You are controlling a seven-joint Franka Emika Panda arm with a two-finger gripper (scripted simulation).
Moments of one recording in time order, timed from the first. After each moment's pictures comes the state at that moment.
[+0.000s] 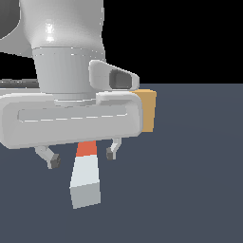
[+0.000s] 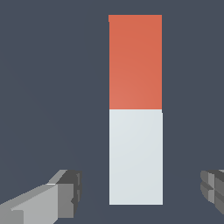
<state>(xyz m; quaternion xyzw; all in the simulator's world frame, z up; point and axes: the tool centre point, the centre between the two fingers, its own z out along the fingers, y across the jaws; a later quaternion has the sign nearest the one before) -0.065 -0.119 0.073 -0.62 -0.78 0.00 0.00</state>
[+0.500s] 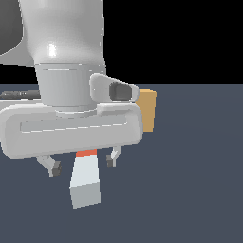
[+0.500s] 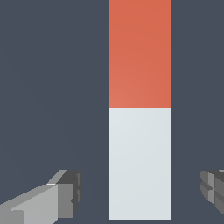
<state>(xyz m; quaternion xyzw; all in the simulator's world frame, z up) -0.065 -0.120 0.059 -0.62 -0.79 0.00 0.00</state>
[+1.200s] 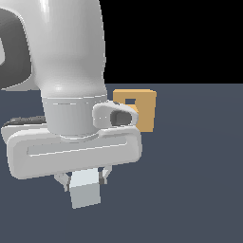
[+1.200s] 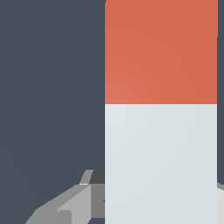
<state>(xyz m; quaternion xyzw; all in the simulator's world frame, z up) -0.065 -0.120 0.023 -0.62 -0.79 0.00 0.00</state>
